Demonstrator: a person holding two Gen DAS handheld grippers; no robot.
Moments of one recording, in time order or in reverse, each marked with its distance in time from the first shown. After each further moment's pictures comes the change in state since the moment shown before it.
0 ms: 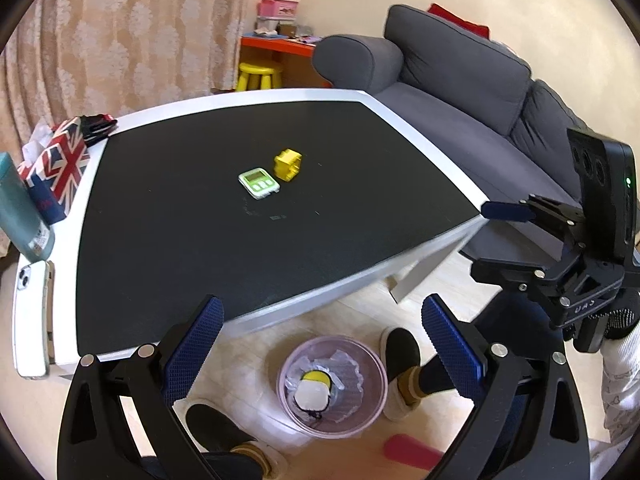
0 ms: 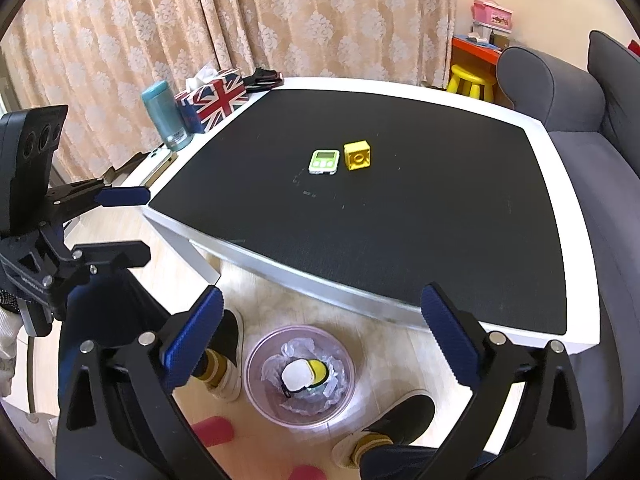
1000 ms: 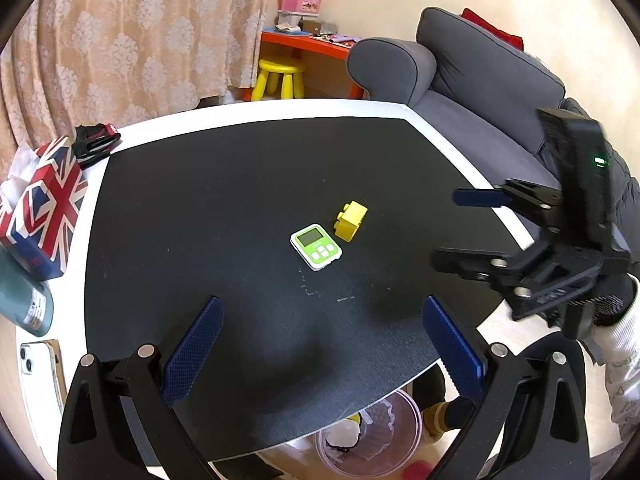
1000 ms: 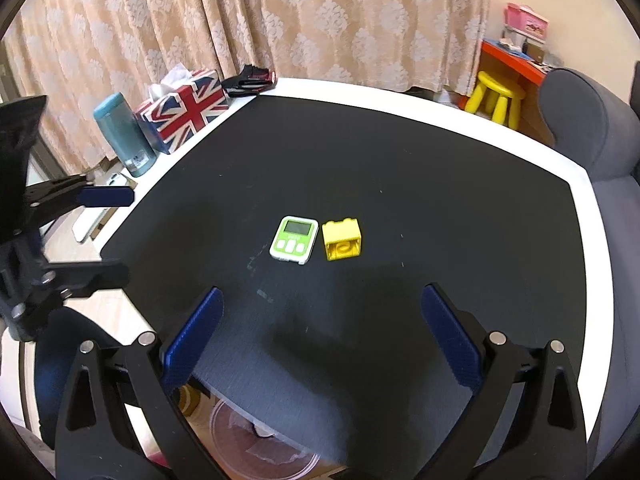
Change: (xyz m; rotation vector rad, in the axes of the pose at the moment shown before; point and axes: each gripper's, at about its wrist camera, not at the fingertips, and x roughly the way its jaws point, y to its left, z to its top) left arm 0.063 0.068 0.083 -0.032 0.021 0.026; right arm 0.119 -0.034 0.122 -0.090 0.059 0.035
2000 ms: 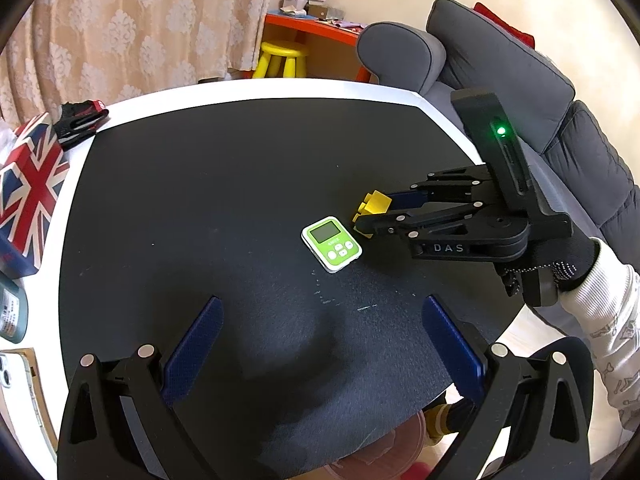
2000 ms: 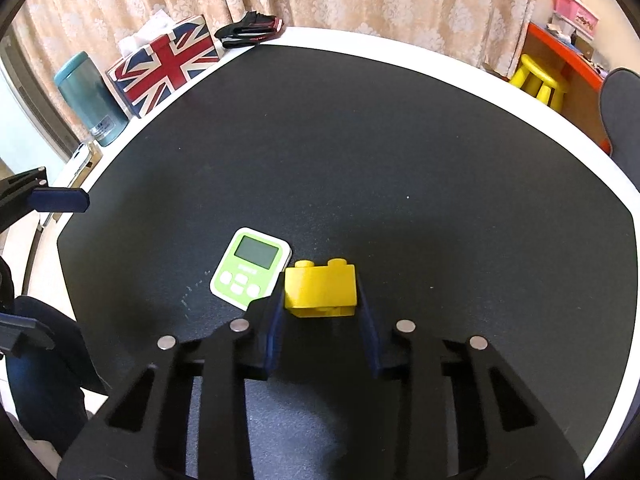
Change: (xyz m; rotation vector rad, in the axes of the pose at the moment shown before) left arm 0.042 0.017 0.005 -0.034 0.049 -0.022; right arm 0.105 -0.020 0.031 -0.083 0.132 0.066
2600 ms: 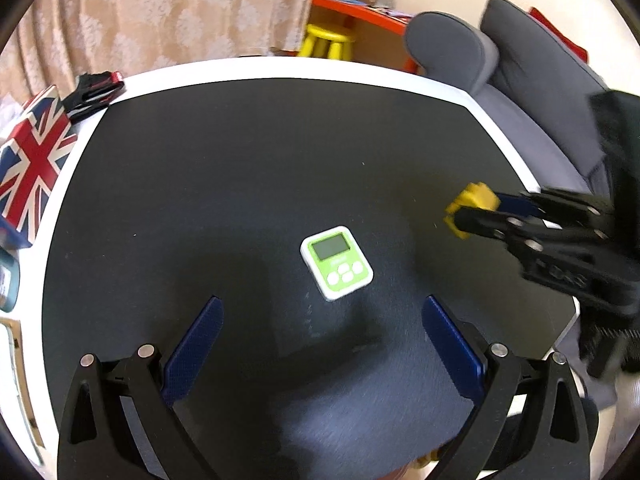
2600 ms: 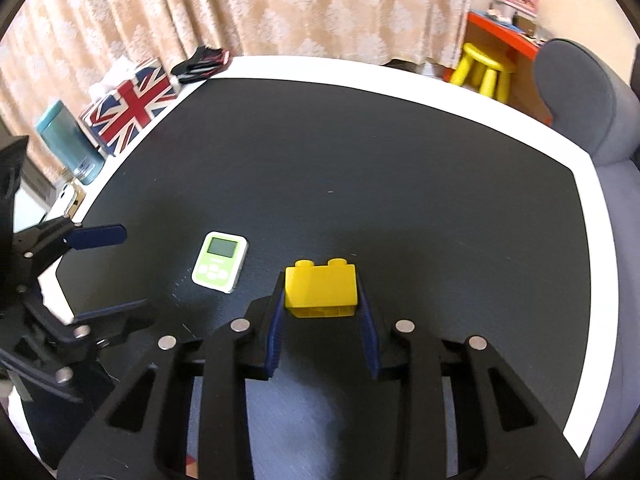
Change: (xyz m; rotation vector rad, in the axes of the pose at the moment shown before) left arm 0.047 -0.020 0.022 -0.152 0.046 0.147; right arm -0.059 -0.027 -0.018 0.155 -0.050 -0.114
